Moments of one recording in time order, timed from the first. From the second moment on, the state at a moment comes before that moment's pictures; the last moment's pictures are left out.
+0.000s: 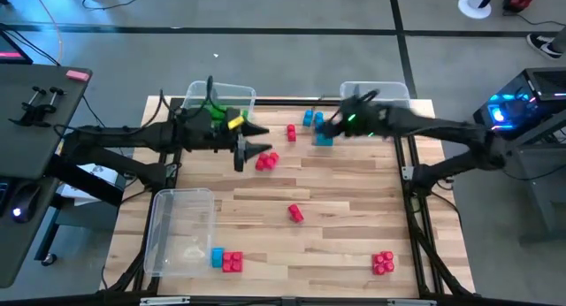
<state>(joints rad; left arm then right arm) 0.08 1.14 1.05 -0.08 -0.06 -0.28 -0.28 1.32 1.13 -0.64 0.20 0.89</state>
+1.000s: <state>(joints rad) 0.33 1.15 1.05 -0.15 0.05 -0.36 -0.39 1.93 1.49 -0.90 0.44 0.81</state>
